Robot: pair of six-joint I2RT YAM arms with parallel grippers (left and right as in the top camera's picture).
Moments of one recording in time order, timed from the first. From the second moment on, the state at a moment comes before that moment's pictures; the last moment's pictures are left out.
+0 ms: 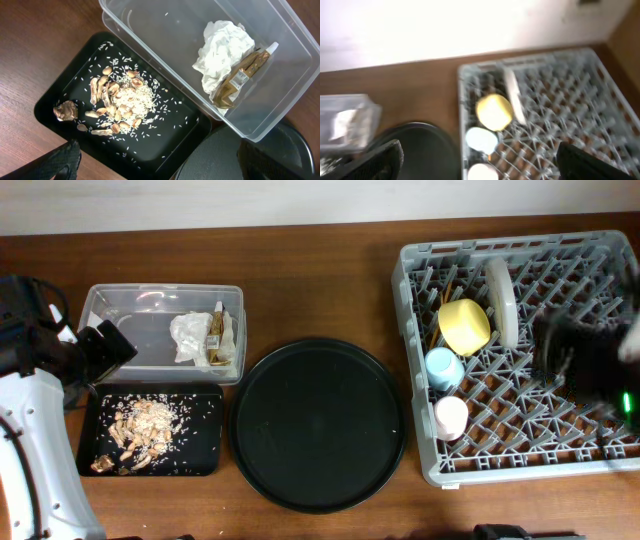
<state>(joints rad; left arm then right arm) 0.38 1.50 1.59 -1.30 0.05 -0.33 -0.05 1.12 2.01 -1.43 -0.06 0.08</state>
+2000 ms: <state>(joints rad) 0.38 1.50 1.59 -1.30 0.05 -0.33 0.05 0.01 0.09 -0.27 -0.09 0.08</state>
